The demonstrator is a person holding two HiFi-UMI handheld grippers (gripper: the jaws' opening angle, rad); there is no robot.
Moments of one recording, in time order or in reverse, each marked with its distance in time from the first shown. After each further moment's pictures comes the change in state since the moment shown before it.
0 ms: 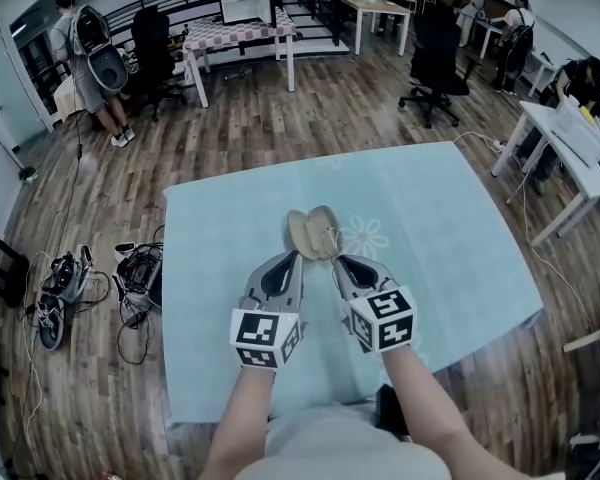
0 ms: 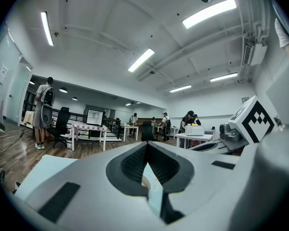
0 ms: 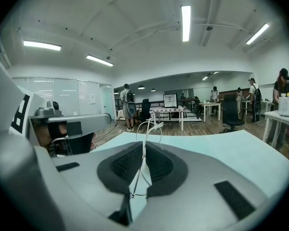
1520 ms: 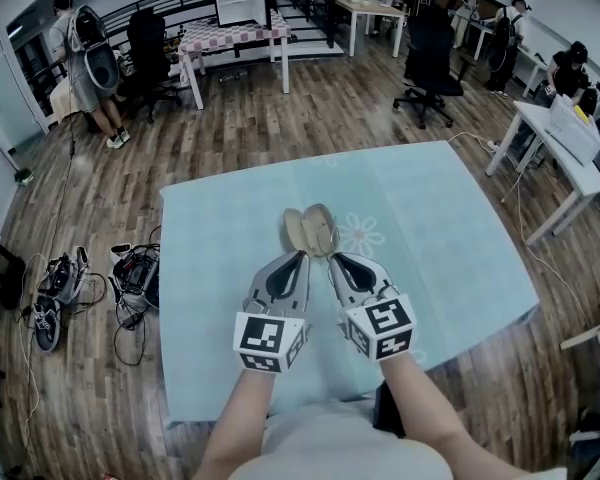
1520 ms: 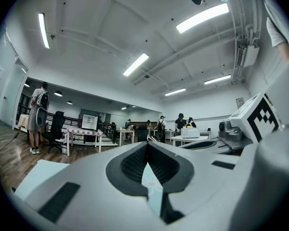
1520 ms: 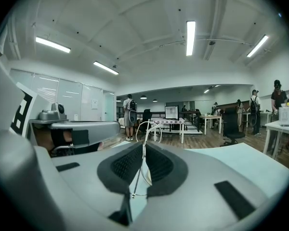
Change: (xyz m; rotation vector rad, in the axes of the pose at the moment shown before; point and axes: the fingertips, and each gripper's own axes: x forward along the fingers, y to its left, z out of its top) left arm -0.011 -0.025 0.012 0.033 -0.048 -0.051; right arm -0.023 0.019 0.023 -0.072 -0.136 -0.008
